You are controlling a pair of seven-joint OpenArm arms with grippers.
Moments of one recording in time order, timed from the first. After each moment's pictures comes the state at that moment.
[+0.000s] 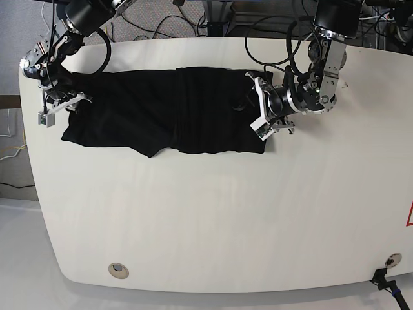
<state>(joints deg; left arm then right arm) 3.6 -14.9 11.4 86.9 -19.6 -41.8 39.7 0.0 4.7 53.8 82.8 20.5 40.1 -61.0</state>
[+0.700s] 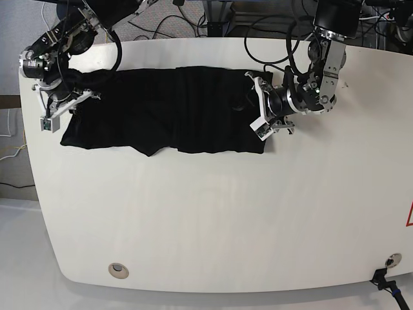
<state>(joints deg) 3.5 -14.9 11.5 86.9 -19.6 -41.8 39.7 -0.1 -4.2 53.7 110.2 20.3 40.5 -78.5</state>
